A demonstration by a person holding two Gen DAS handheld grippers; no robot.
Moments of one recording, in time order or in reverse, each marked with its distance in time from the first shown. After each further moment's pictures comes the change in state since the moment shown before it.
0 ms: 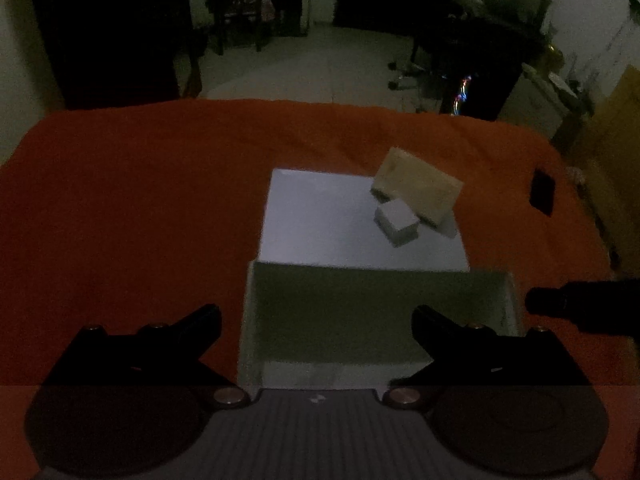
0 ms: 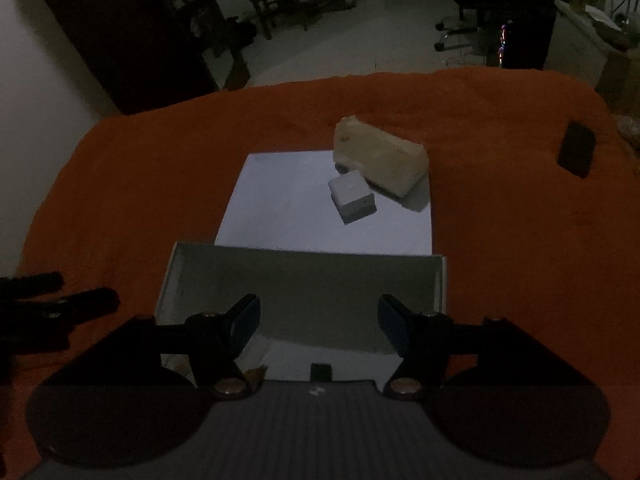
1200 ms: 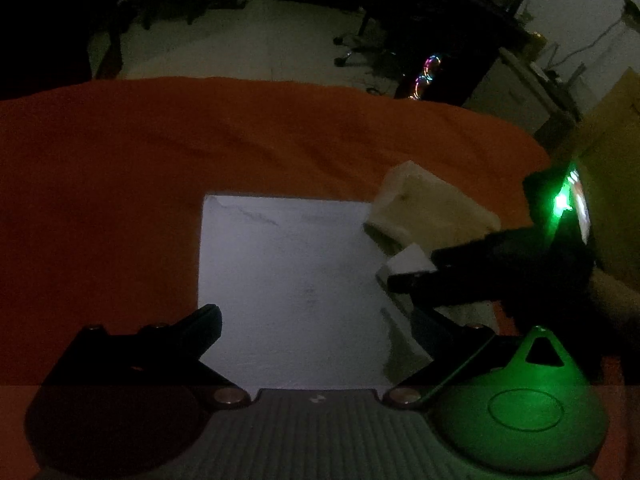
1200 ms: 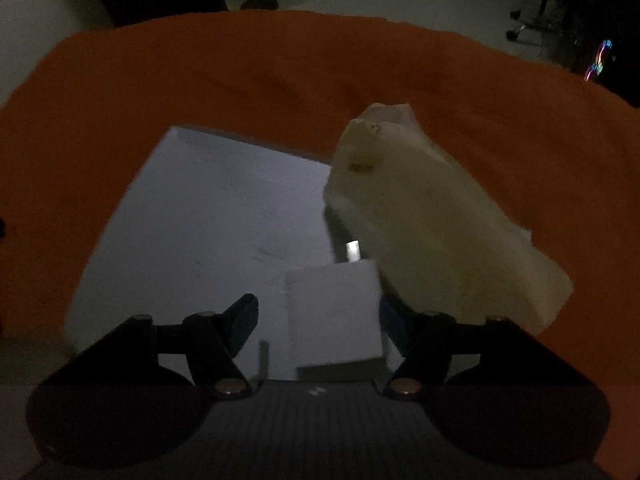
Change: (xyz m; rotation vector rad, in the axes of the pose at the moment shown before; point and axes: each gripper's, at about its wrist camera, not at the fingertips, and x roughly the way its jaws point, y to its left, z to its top) left arm 0.214 0.033 0.102 0.076 0.074 -0.223; right arm 0.313 -0.025 0.123 -0.250 0.192 -0.034
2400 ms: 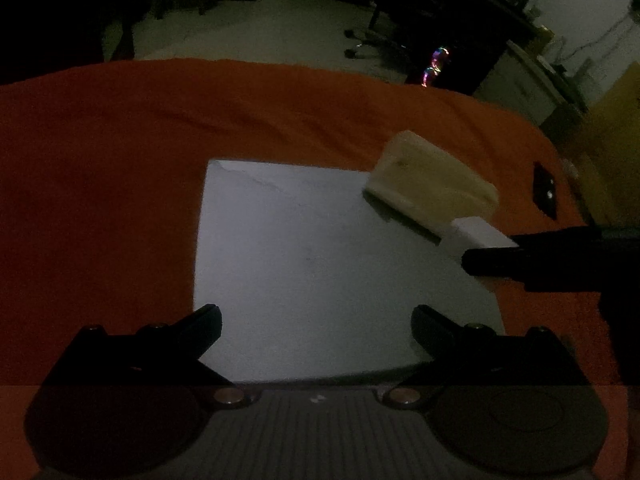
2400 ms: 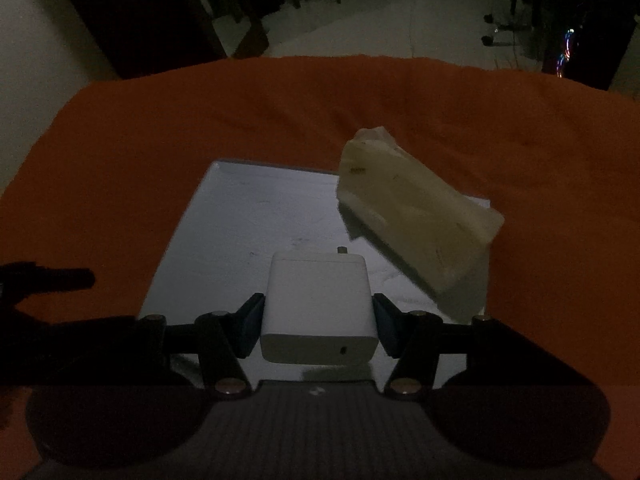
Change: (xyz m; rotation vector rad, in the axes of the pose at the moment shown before) left arm -0.008 -0.011 -0.032 -0.020 0.016 0.029; right arm -0.117 0.008 -0.051 0.103 -0.117 0.073
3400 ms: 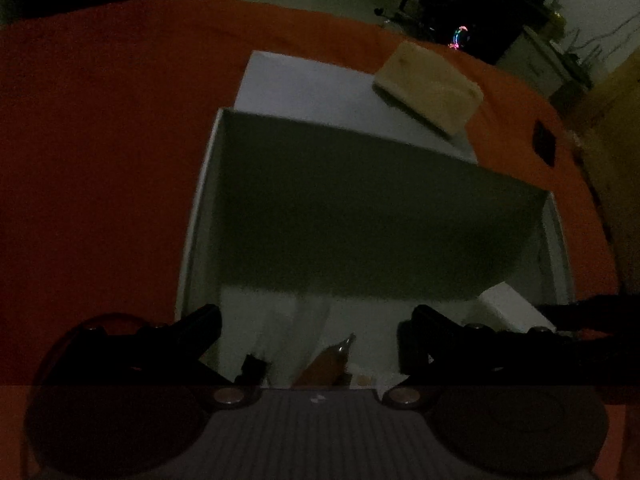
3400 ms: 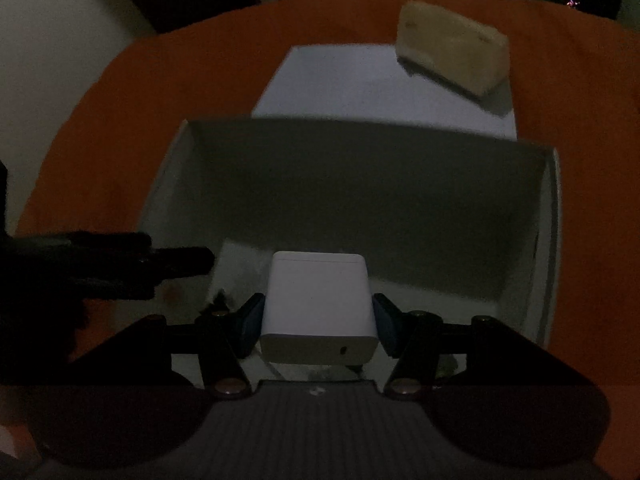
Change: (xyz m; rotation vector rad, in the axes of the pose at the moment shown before) left arm -0.061 -0.011 -0.159 -0.100 0.057 0.046; right arm -0.046 0.073 -0.165 0.015 0.115 0.071
